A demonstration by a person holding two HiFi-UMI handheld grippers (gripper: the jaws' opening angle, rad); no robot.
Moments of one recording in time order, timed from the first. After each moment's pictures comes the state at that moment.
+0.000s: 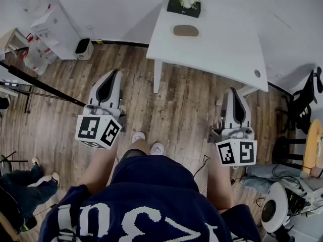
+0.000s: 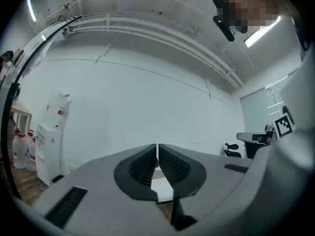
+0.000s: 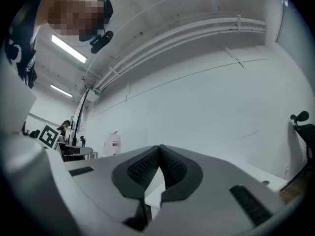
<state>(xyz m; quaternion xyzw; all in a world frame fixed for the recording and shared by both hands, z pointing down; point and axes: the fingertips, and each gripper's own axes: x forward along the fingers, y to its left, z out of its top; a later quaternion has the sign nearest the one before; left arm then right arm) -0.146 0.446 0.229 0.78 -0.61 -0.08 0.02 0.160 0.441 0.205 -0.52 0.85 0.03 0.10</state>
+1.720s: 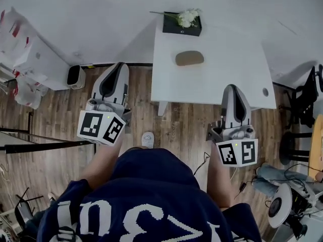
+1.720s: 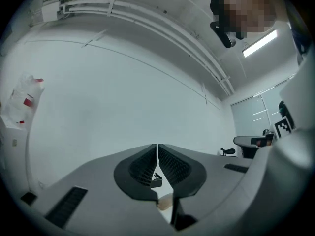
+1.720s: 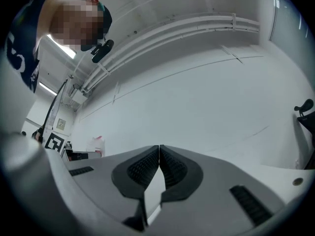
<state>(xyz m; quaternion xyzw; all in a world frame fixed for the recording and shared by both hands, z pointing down) -0.205 0.155 0.191 0.84 -0.53 -0.10 0.01 0.069 0.204 0.177 -0.56 0.82 0.02 0.13</state>
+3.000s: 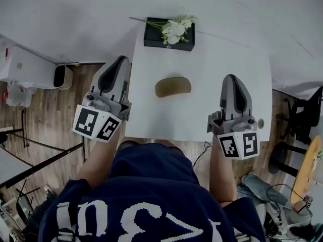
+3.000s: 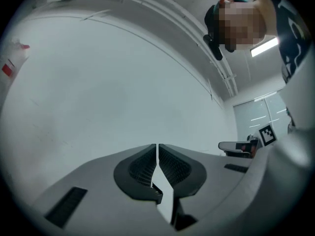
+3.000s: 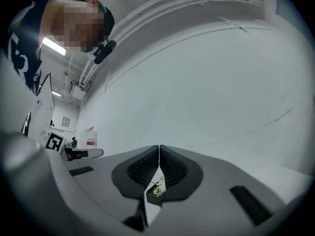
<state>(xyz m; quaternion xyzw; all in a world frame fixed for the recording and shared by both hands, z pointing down) -0.106 -0.099 0.232 0.86 -0.50 -0.11 0.04 0.148 -0.081 0.217 -0.52 0.85 -0.01 0.09</state>
